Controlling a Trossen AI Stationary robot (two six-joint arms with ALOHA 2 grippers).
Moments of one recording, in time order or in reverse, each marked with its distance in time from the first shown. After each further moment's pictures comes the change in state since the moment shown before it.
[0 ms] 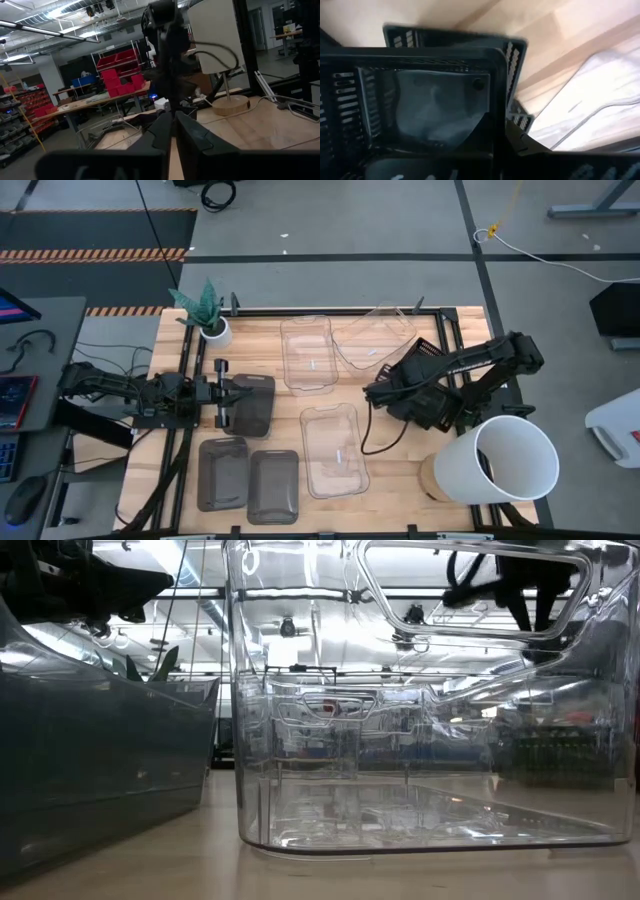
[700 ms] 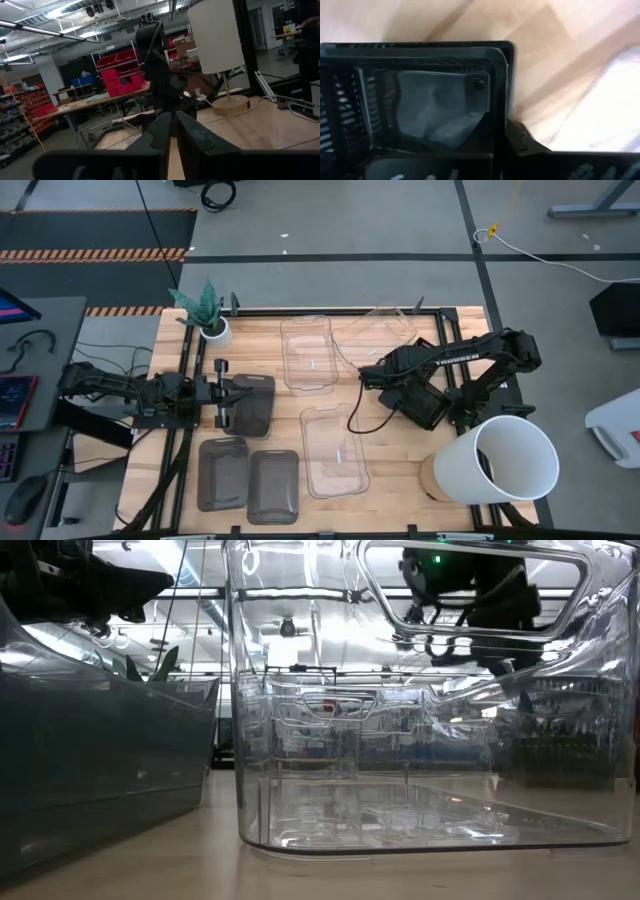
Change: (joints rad) left arm 0.000 0.000 0.000 0.000 0.000 0.000; right arm -0.190 0.000 -0.212 0.286 -0.089 -0.079
